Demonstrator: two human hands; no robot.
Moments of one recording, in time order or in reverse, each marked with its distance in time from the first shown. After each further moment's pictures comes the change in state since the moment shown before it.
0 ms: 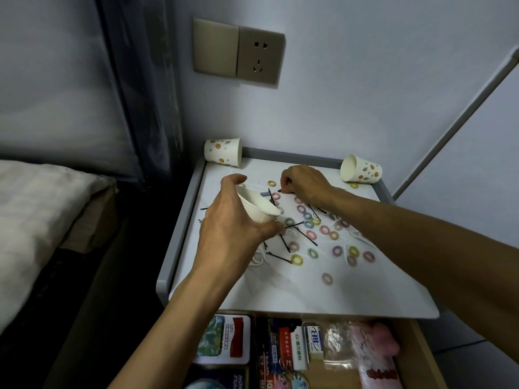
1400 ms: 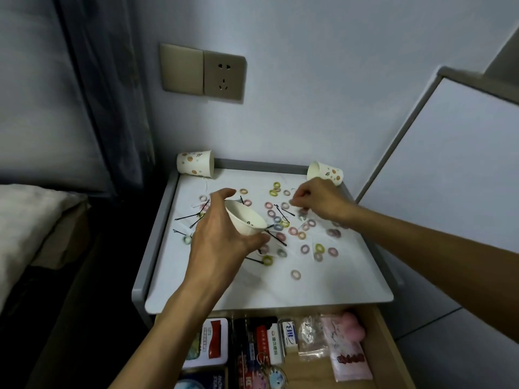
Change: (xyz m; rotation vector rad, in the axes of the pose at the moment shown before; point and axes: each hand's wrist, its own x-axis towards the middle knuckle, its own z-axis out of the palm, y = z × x) left_hand -0.016 0.009 0.019 -0.048 -0.037 0.044; right_hand -0.109 0.010 -0.068 0.369 0.032 0.277
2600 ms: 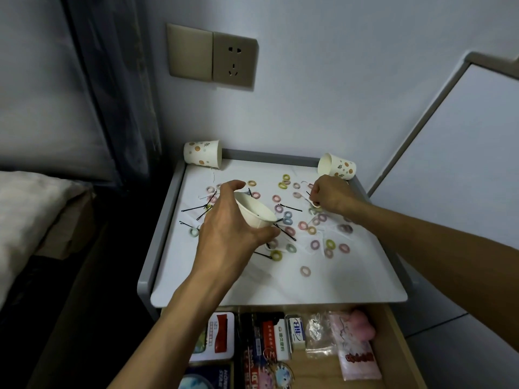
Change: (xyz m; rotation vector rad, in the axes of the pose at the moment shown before) left_hand 0.006 -0.002 0.000 0.014 -0.022 -0.020; right_hand 0.051 0.039 0.028 -0.316 0.029 0.197
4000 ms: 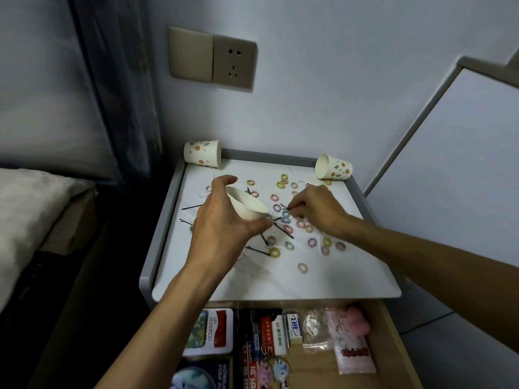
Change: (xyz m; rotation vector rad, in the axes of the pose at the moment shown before) left_hand 0.002 0.001 -0.007 -0.010 0.059 -0.007; right_hand -0.060 -0.024 0.002 0.155 0.014 -0.338
